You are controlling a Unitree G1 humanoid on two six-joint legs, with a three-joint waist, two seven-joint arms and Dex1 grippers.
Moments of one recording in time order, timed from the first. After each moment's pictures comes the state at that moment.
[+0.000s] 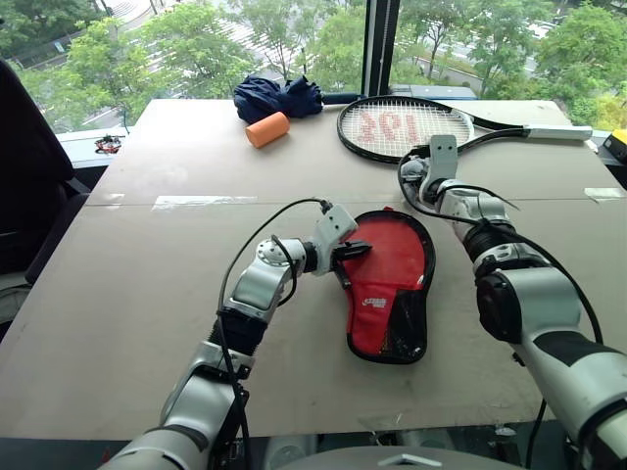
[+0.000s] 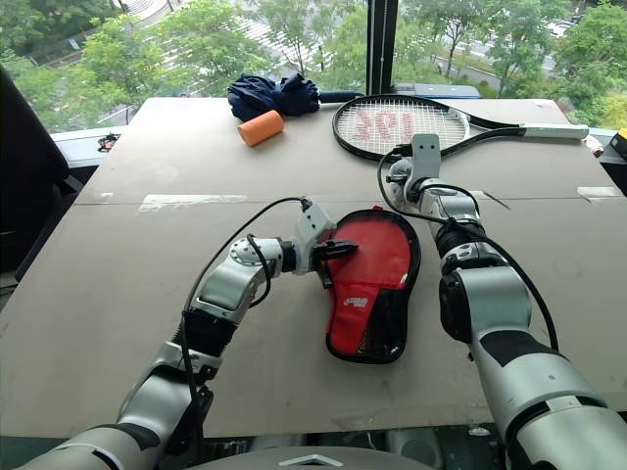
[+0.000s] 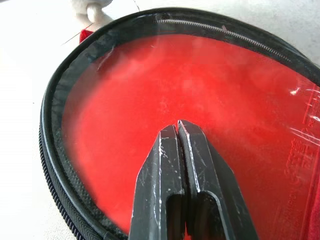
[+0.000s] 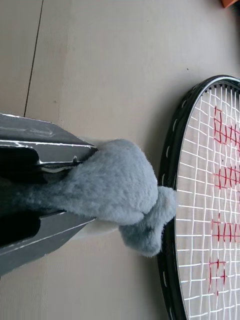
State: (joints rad) left arm -0.55 0.27 -0.24 0.23 -0.06 0.41 -0.85; right arm -1.15 -0.20 -0.16 1.13 0.15 0.29 0.20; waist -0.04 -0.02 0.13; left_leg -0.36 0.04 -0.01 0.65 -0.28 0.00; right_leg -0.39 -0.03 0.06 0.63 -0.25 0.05
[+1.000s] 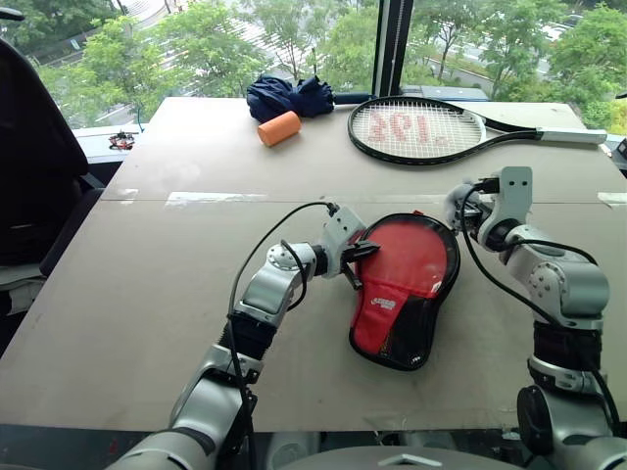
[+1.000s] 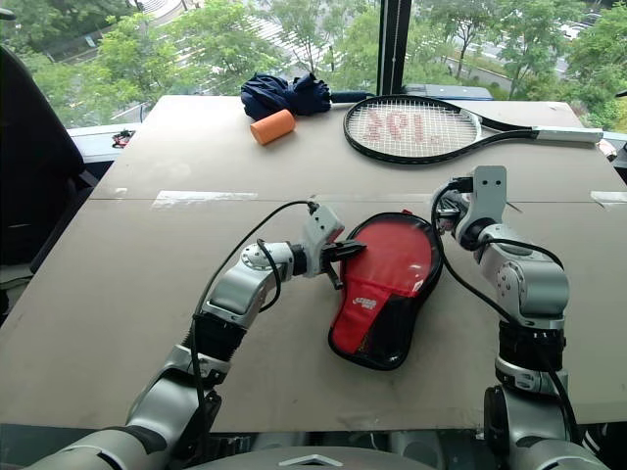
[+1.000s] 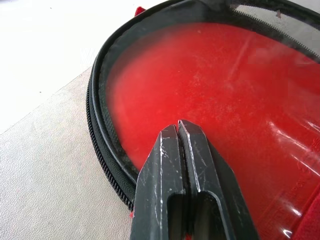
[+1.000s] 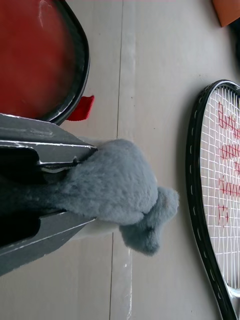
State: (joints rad) left arm -0.54 0.22 -0.24 0.22 -0.09 0.42 -0.77; right arm -0.43 -0.29 -0.22 -0.23 0.32 0.96 0.15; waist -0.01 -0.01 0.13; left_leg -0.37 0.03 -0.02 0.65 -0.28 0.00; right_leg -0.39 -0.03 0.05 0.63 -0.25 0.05
